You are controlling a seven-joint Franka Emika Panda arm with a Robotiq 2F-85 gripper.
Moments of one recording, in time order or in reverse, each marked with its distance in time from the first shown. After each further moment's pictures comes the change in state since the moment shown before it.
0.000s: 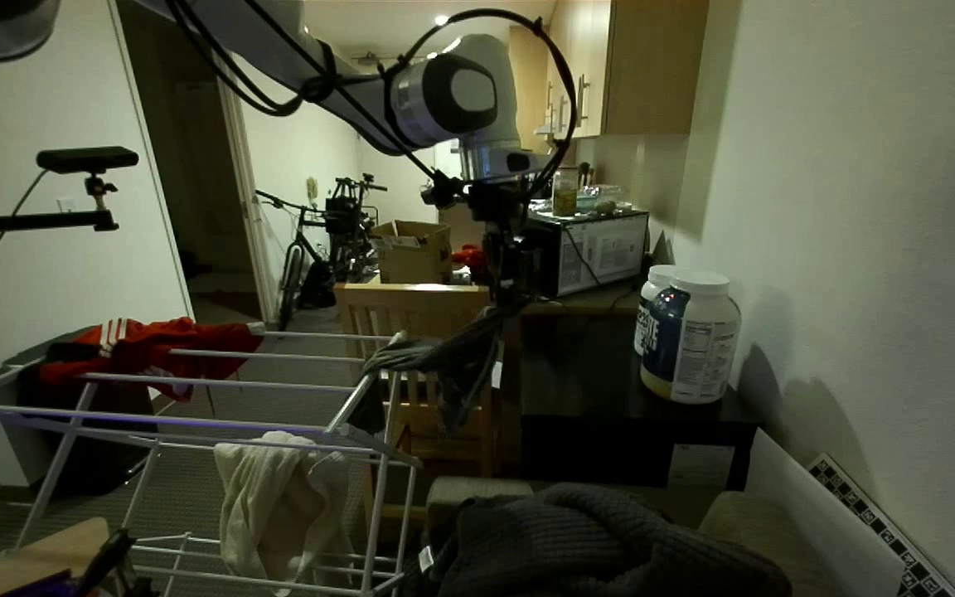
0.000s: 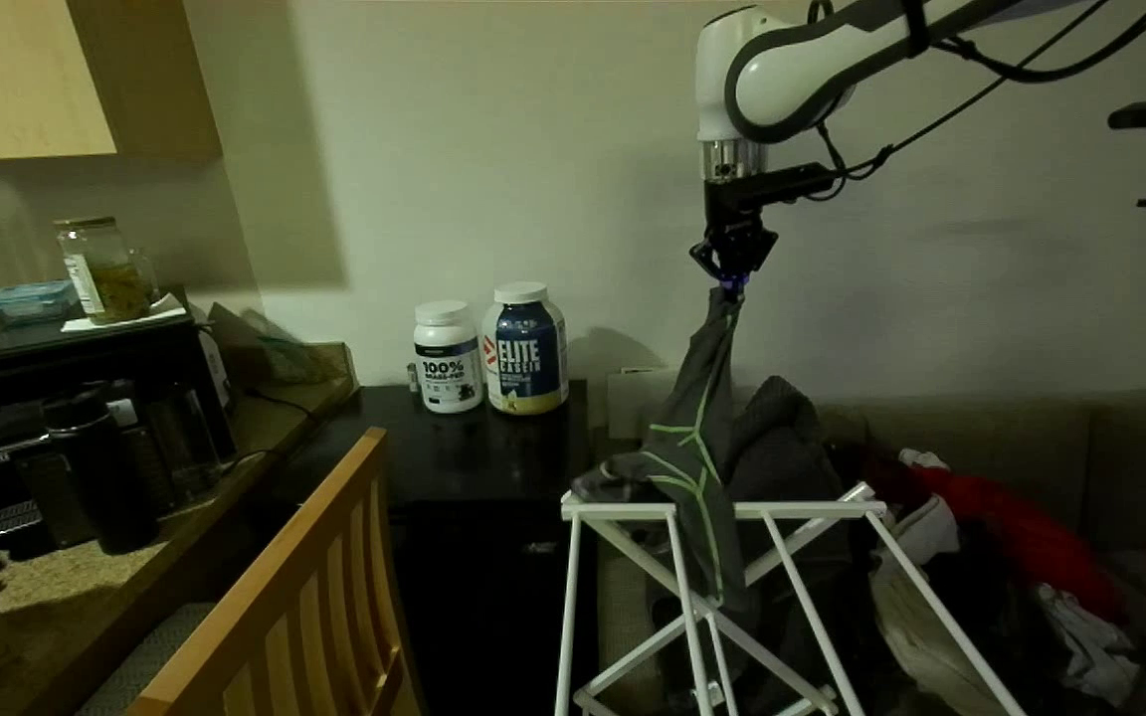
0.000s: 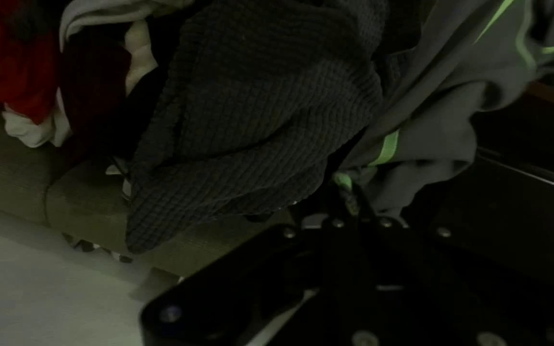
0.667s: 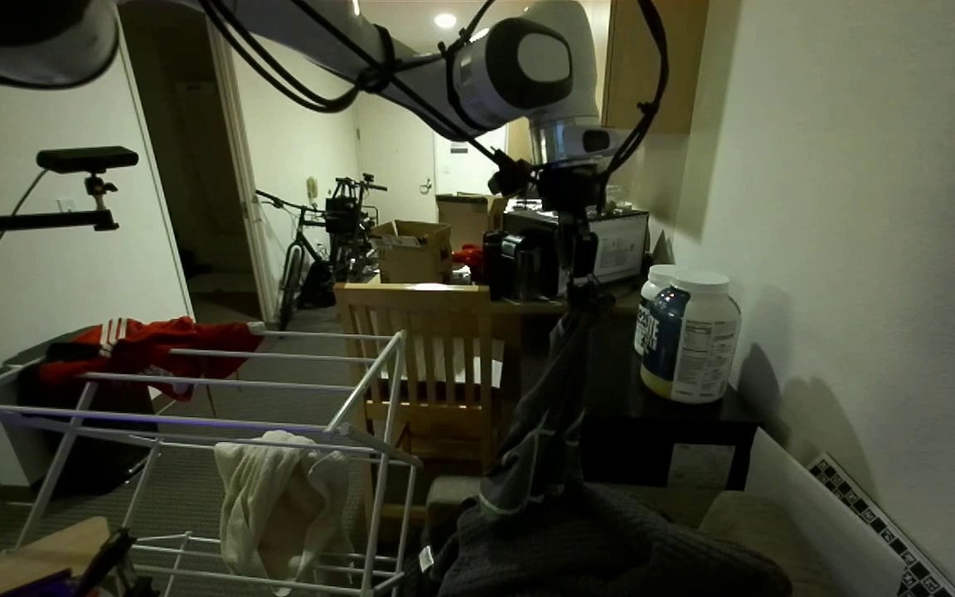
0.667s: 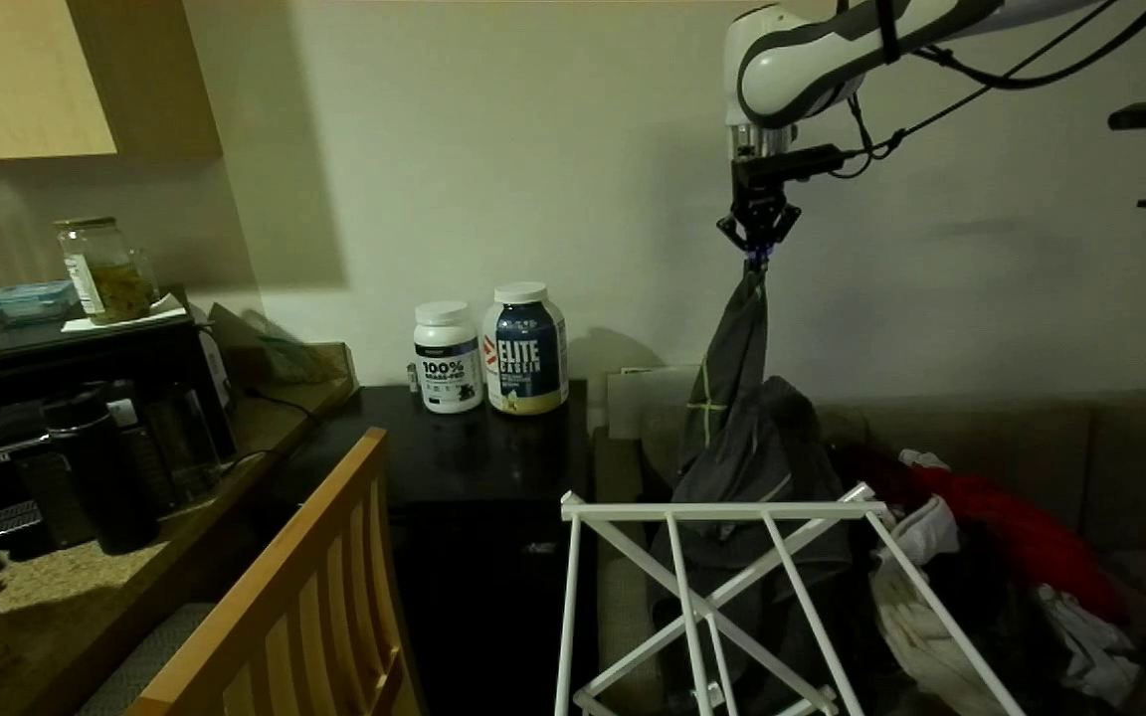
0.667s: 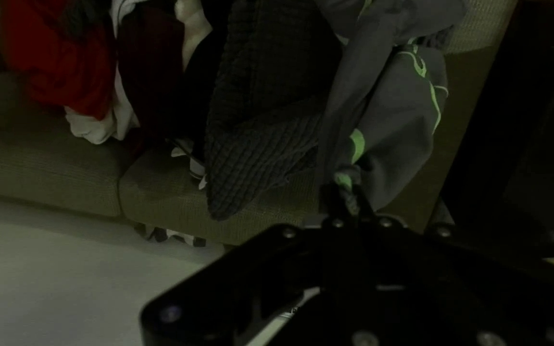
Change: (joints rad) arm -0.108 0.091 -0.070 0.180 0.007 -0.071 0.000
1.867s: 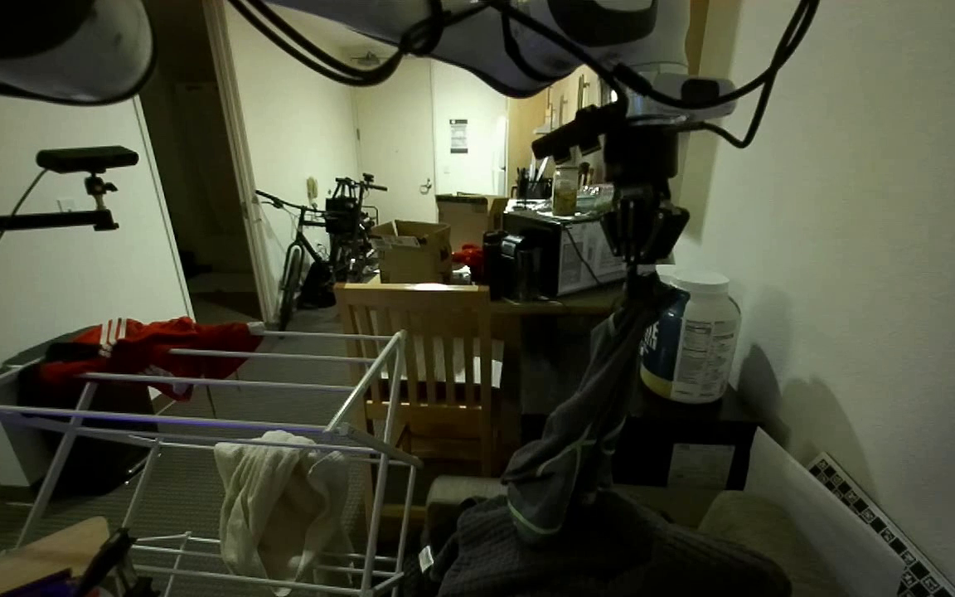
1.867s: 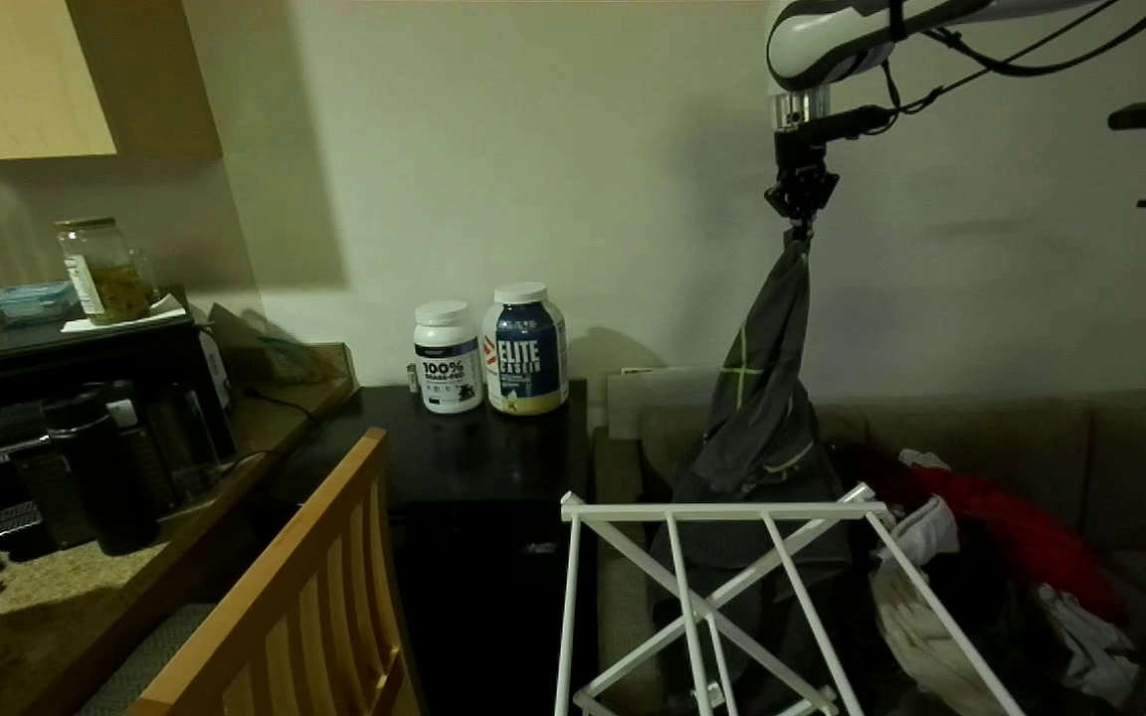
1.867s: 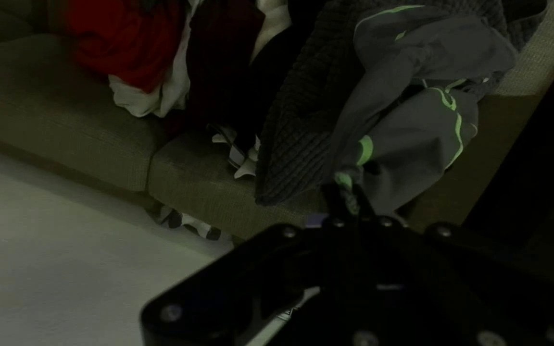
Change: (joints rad) arm -0.139 0.059 -0.036 0.203 0.045 -0.200 -0.388
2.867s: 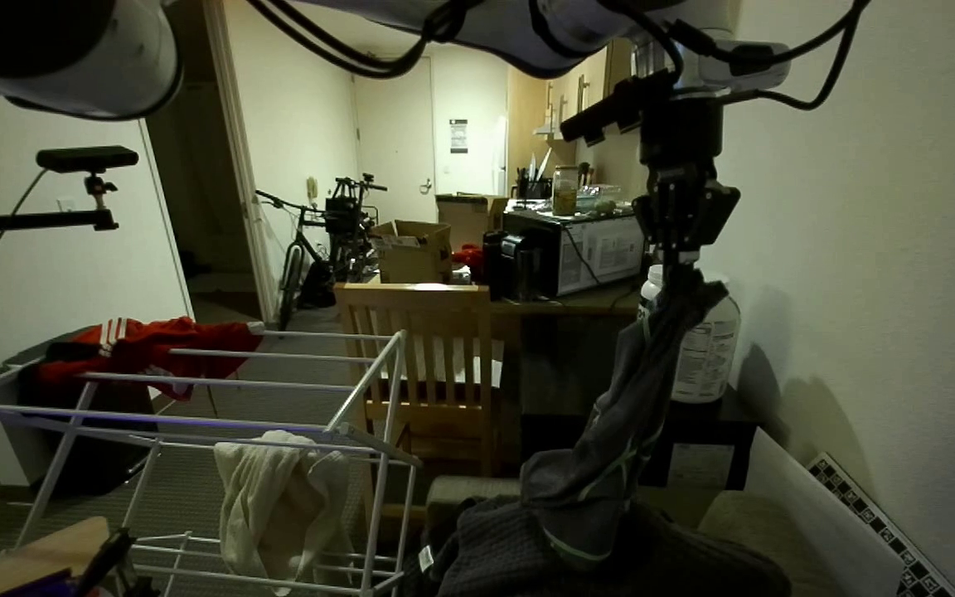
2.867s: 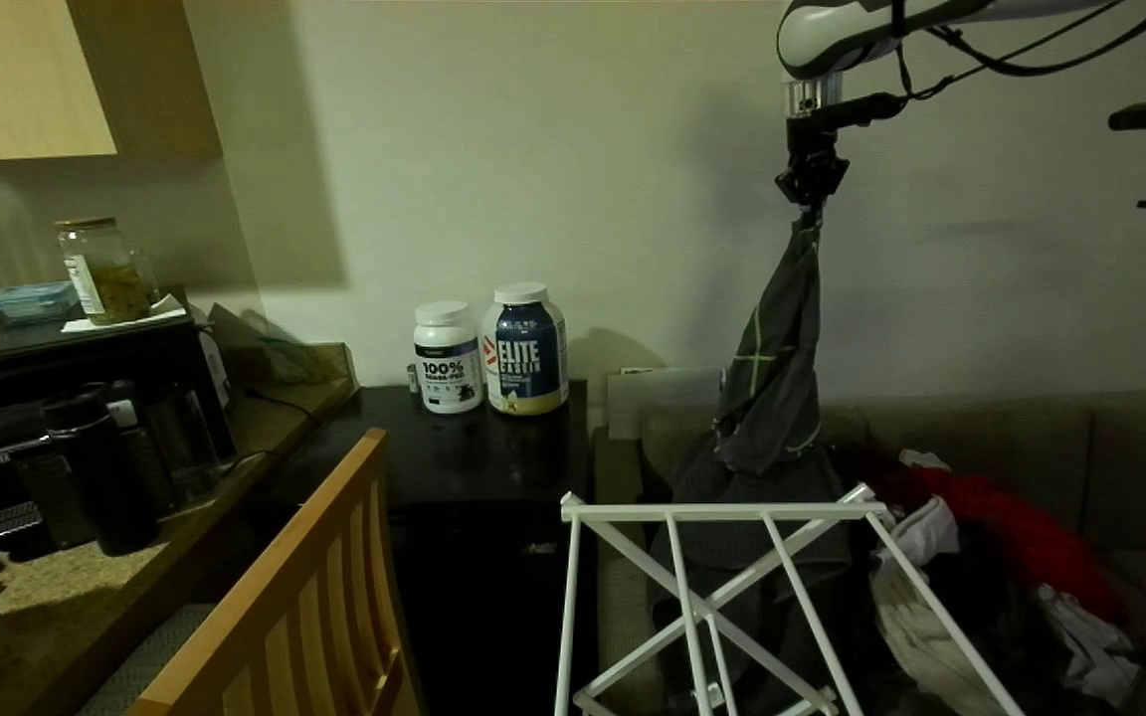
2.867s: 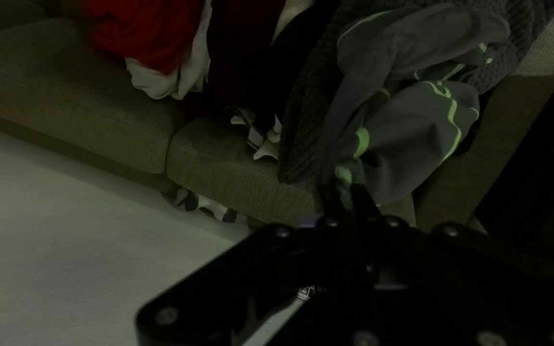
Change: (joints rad) arm -0.051 0.044 -0.006 0.110 0.004 -0.034 -0.055
